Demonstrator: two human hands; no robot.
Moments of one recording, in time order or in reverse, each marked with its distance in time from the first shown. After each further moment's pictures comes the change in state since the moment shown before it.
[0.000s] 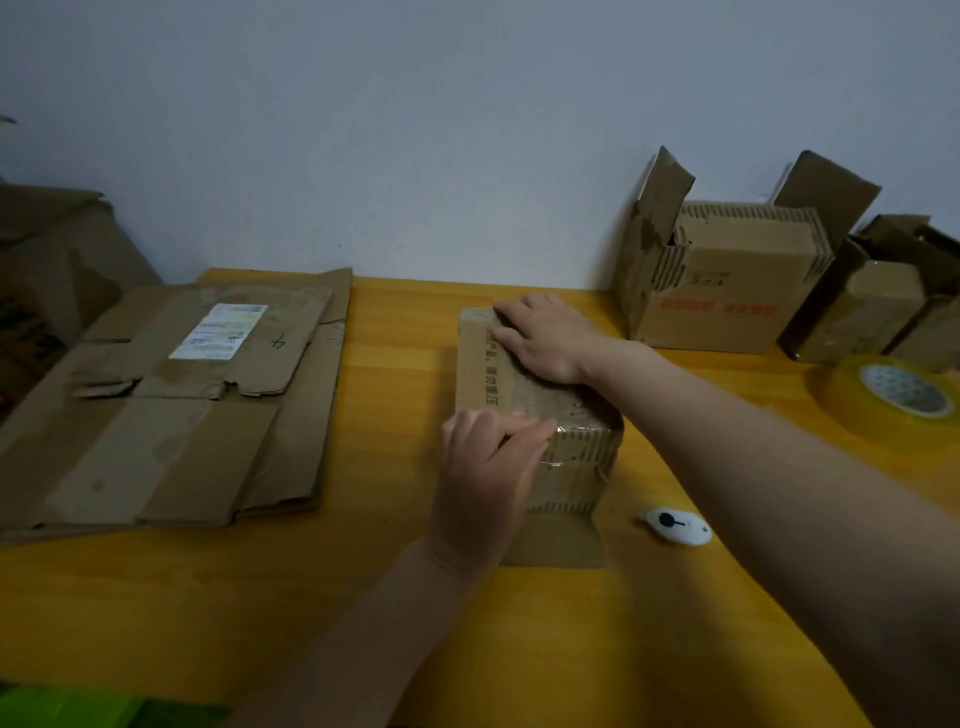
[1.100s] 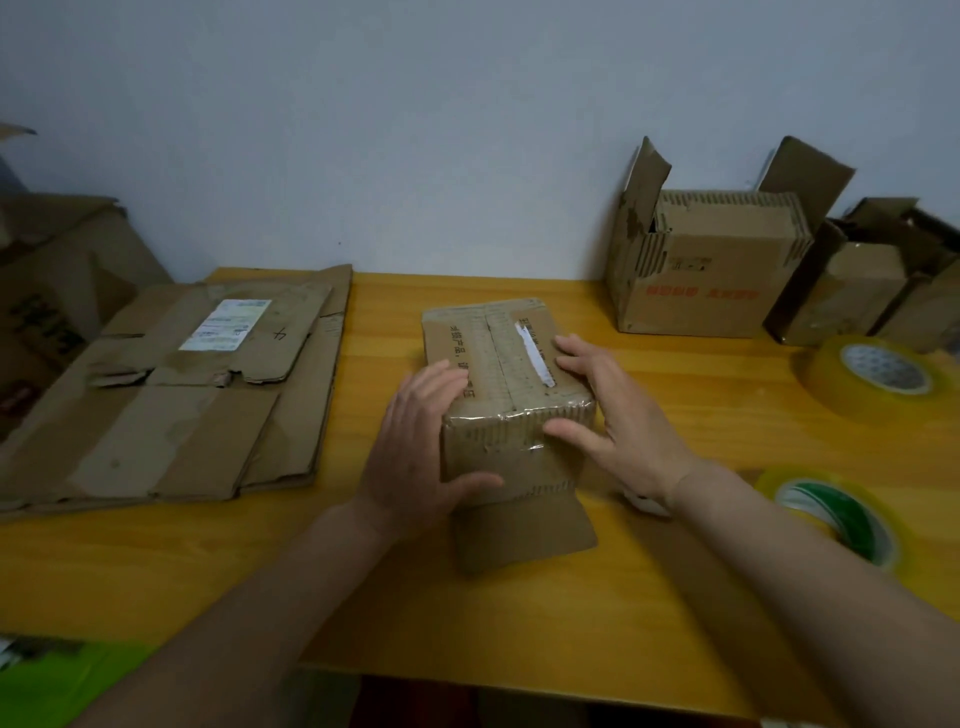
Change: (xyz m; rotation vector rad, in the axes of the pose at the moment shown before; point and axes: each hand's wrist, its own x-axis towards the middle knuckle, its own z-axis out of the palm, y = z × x) left_hand -0.012 -0.046 -0.030 -0.107 -0.319 0.016; right_hand -0.124 0.043 0.055 0.428 0.401 -0.219
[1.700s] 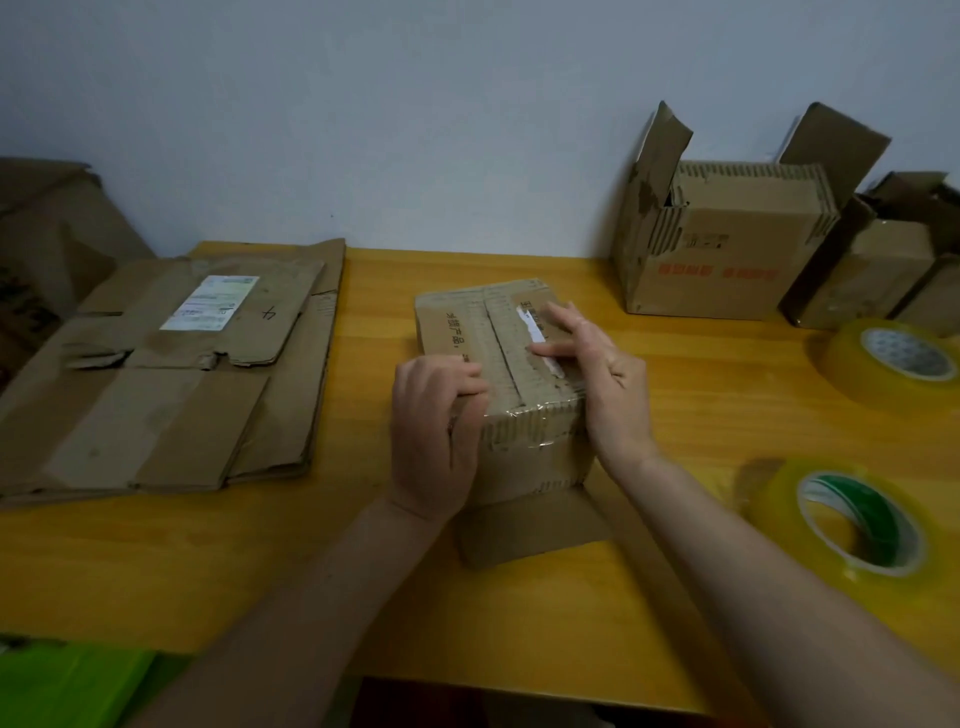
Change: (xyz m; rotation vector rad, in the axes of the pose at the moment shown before) left_hand 0.022 0.022 0.016 -0.152 0.359 -0.136; right_hand 0.029 -0.027 0.033 0.677 0.369 0.262
